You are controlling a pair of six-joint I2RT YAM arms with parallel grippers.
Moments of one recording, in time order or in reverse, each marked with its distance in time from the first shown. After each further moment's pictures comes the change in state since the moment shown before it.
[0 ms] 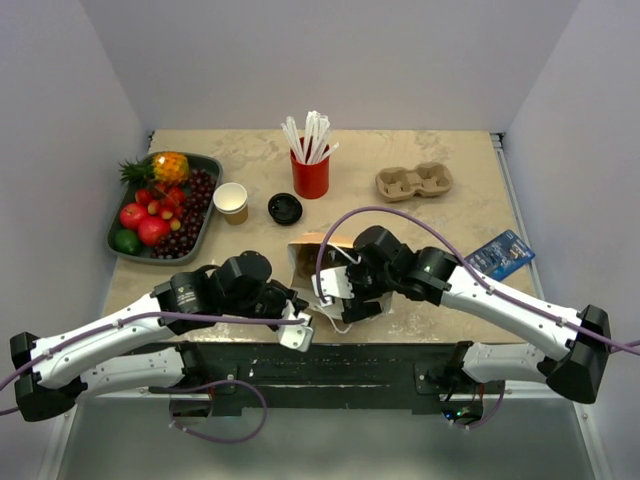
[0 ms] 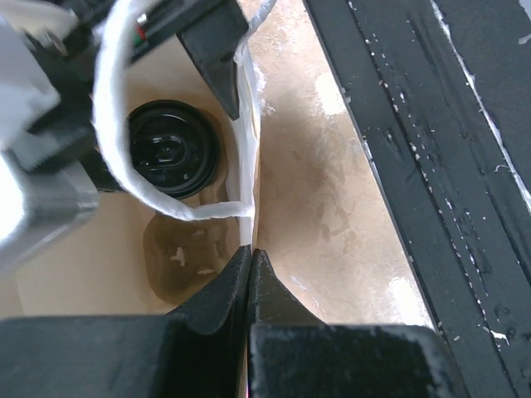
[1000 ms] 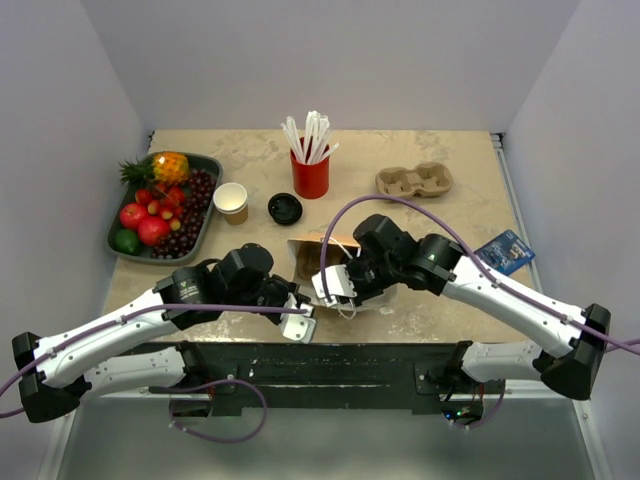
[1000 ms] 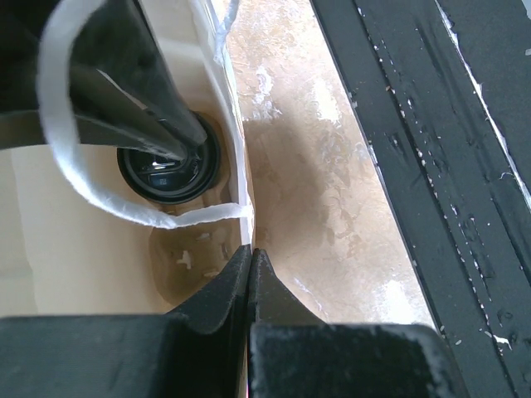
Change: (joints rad) left arm 0.042 0.035 0.035 -0.001 0.037 -0.008; right arm -0.015 0.022 0.154 -0.166 -0.175 -0.073
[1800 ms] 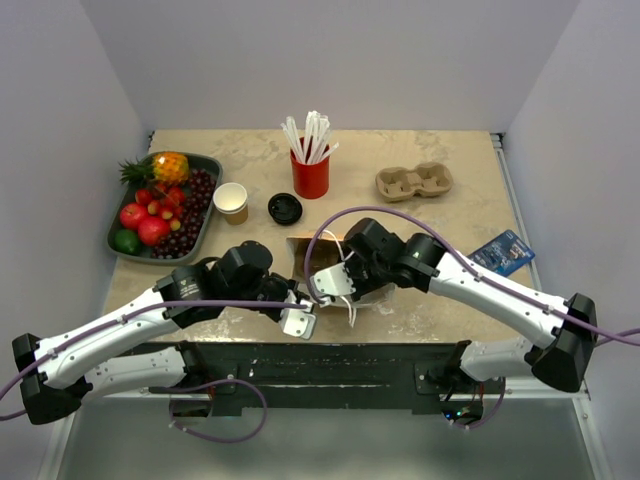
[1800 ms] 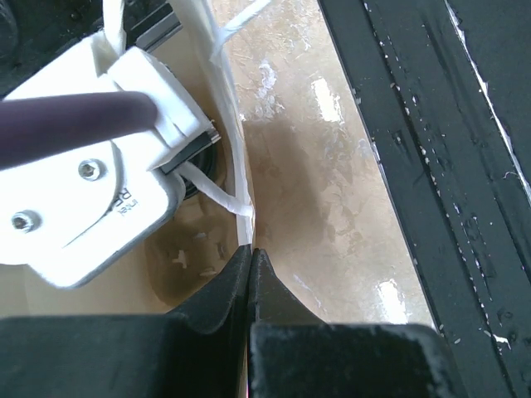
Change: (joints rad) left arm 0.023 0.003 0.000 0.000 0.008 -0.006; right arm 0.000 0.076 -0.024 -0.011 0.317 -0.104
